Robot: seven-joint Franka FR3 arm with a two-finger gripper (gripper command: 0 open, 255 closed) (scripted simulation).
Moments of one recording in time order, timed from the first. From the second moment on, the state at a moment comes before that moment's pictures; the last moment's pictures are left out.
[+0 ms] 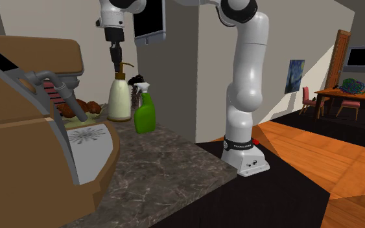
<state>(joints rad) -0.31 -0.08 -0.04 -1.75 -0.05 1.69 -0.31</state>
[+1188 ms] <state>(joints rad) -0.30 -0.18 -0.05 -1.90 -0.05 1.85 -0.30</state>
